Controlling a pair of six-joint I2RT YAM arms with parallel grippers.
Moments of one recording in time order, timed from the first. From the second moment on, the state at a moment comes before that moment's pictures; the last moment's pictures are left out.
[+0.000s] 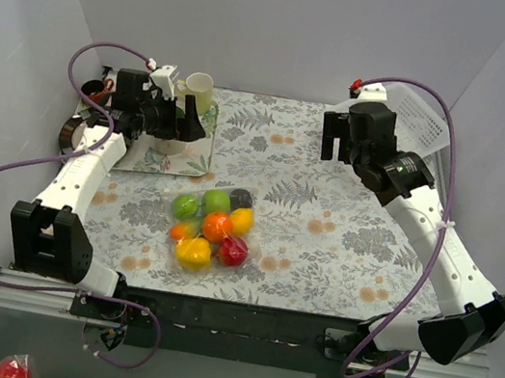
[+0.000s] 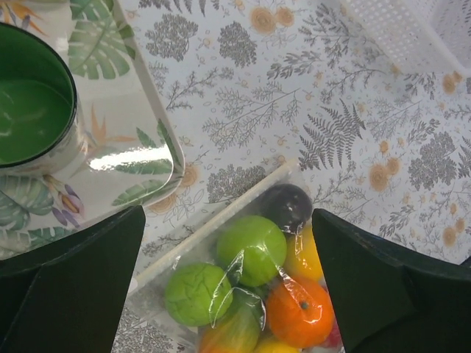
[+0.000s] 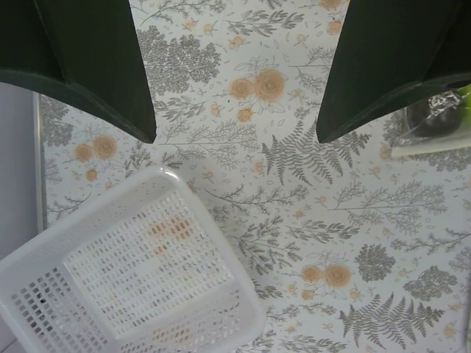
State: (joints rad) left arm -0.07 1.43 1.33 -0.52 0.45 -0.16; right arm 0.58 1.37 1.54 -0.74 0.43 0.15
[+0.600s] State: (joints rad) left arm -0.15 1.43 1.00 -0.36 0.40 -0.22; right arm 0.36 1.78 1.63 -0.54 0.41 0.00
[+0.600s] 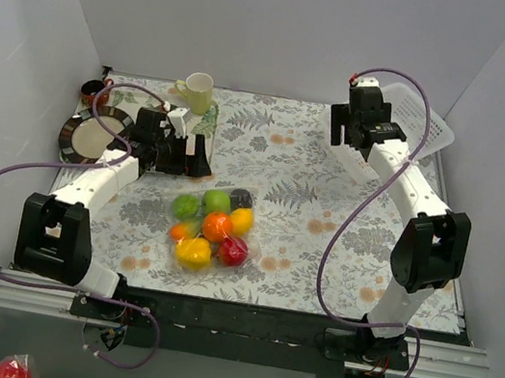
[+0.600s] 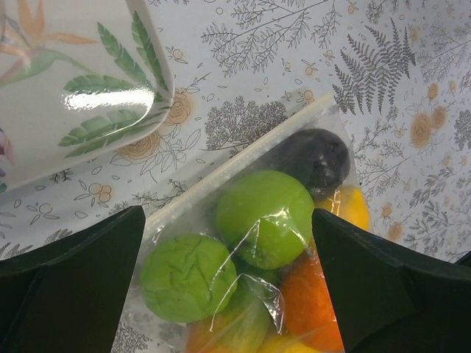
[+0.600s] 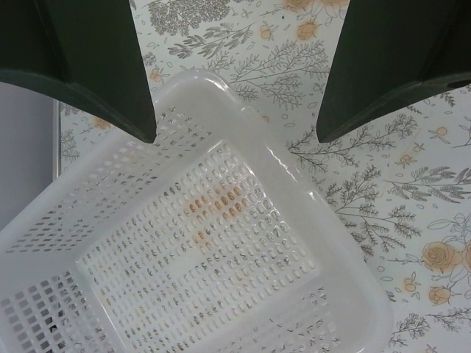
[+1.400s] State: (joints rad) left arm -0.24 1.47 0.87 -0.22 0.50 -0.12; right arm 0.33 1.89 1.33 -0.37 0.23 0.03
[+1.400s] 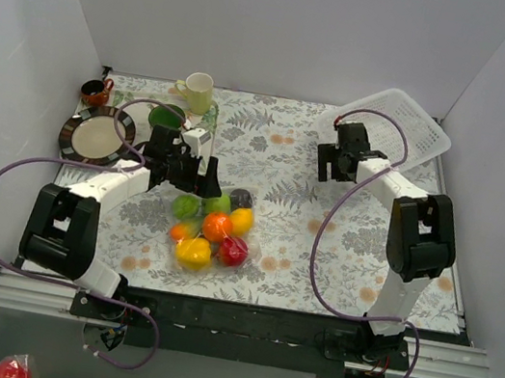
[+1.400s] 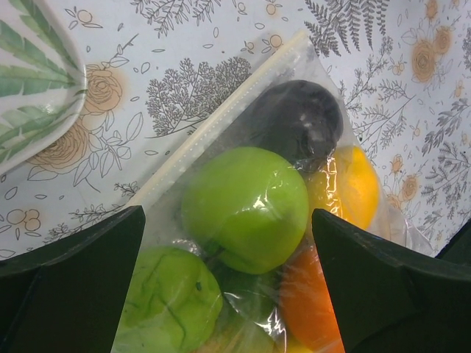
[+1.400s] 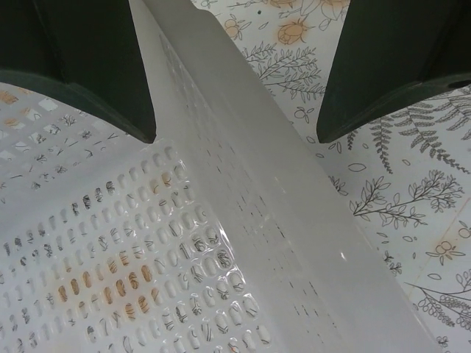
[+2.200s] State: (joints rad) left arm -0.27 1.62 0.94 -0.23 0.63 -0.04; right arm 0.78 1.26 0.80 -0.59 0.14 0.39
